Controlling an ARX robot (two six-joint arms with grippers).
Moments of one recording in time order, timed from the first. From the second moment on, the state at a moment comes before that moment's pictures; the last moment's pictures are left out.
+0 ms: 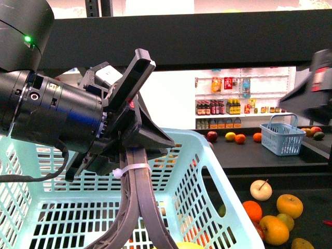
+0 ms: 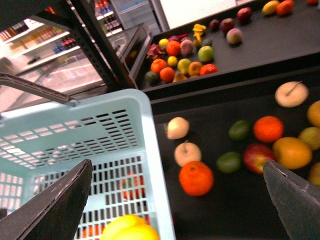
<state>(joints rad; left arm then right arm) -0.33 1.60 1.15 -0.03 0.67 -0.56 0.08 1.10 0.65 0.34 -0.07 0.30</state>
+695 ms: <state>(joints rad) -0.33 1.61 1.16 -0.03 0.67 -0.56 -0.12 0.13 0.15 -0.03 -0.08 0.02</state>
